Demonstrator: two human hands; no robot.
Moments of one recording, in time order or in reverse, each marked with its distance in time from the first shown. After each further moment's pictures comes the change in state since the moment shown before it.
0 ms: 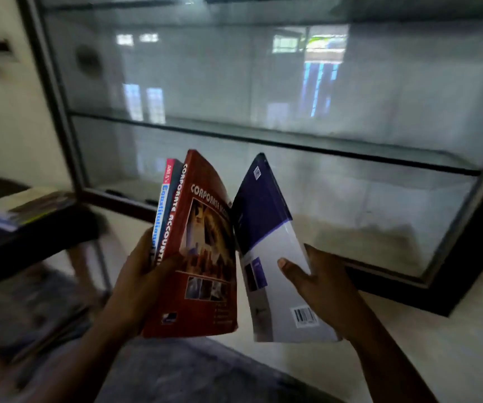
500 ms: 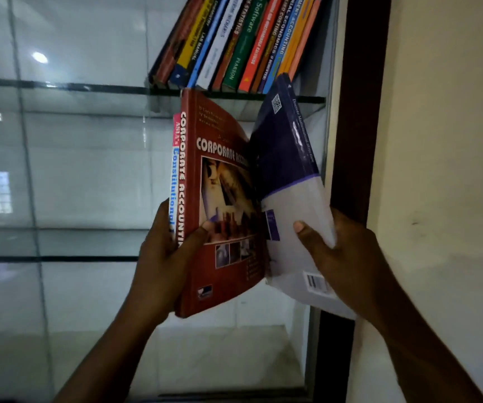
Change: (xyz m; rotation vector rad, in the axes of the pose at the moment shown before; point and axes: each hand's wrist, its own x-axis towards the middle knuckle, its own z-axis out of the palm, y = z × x) left_hand 0.153 0.084 0.311 -0.146 -0.356 0.422; right_hand 0.098 0.050 -0.255 -0.158 0.651 -0.119
